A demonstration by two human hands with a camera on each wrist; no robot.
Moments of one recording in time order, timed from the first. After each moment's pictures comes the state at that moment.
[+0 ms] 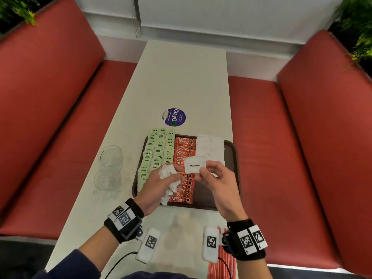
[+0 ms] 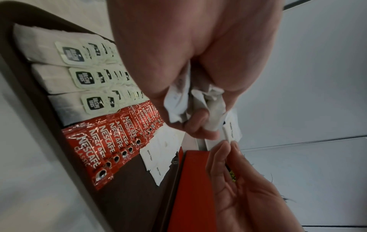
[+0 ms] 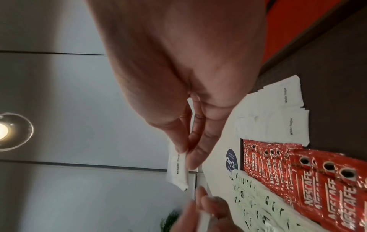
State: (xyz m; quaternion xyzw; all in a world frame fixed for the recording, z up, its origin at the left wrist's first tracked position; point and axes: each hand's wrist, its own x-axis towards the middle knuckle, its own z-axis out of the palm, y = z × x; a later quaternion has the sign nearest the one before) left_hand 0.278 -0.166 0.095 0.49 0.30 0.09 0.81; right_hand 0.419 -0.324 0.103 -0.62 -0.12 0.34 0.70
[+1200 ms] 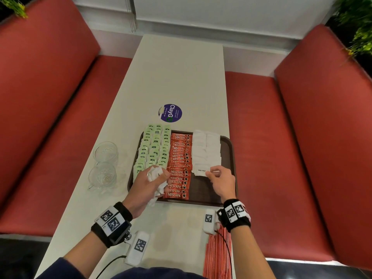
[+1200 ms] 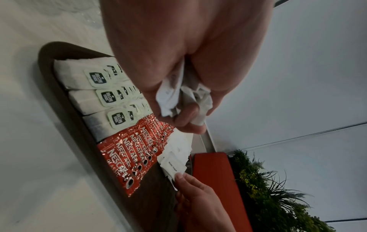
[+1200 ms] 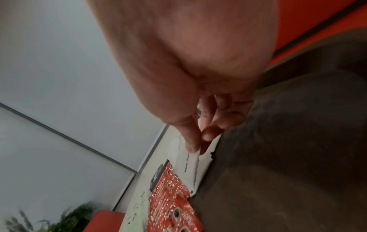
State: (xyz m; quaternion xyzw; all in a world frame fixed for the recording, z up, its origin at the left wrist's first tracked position) left_hand 0.255 -0.166 0.085 0.52 0.35 0.10 0.77; right_hand 0.478 -0.333 0.000 -0.87 -0.10 0.26 0.42
